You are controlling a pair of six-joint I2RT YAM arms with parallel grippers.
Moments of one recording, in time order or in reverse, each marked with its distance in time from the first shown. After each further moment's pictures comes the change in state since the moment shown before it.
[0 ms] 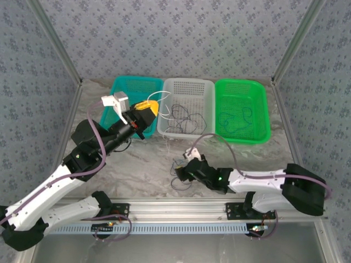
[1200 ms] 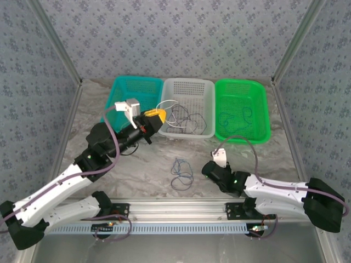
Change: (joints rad) left arm -0.003 0.017 -0.133 0.071 0.025 -0.059; right arm -0.113 -0.344 -0.204 -0.350 0.254 0.310
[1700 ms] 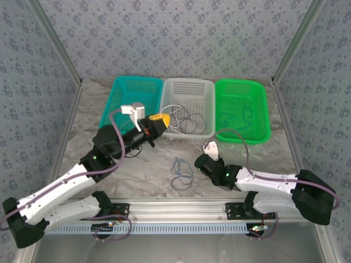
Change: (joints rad) left arm -0.011 0.008 -0.050 0.047 0.022 -0.042; right arm -0.014 0.151 0.124 0.060 0.001 -0.113
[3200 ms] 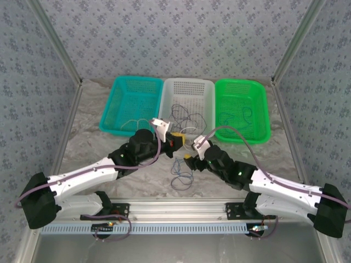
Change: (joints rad) left arm -0.074 0.263 -0.138 0.026 -0.013 -0.002; right arm -0.030 -0.200 0.101 0.105 -0.320 -0.515
